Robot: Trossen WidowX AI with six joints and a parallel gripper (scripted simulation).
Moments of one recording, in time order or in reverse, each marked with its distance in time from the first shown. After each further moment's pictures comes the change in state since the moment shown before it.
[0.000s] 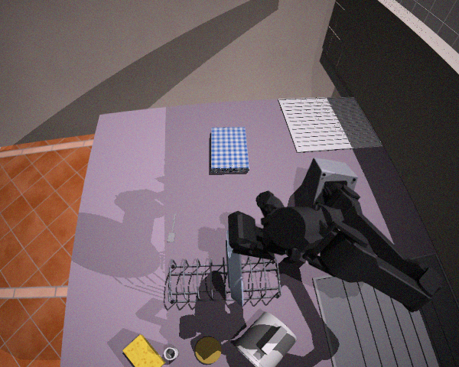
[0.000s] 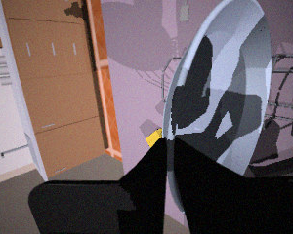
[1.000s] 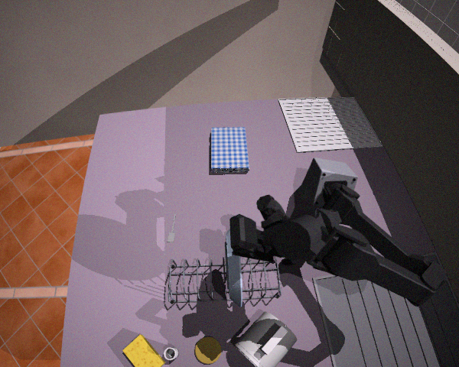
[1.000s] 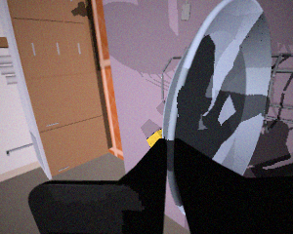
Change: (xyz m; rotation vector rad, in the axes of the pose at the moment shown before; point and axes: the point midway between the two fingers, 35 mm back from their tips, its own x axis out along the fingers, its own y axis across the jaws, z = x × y) arm 0.009 -0.009 -0.001 0.001 0.001 0.028
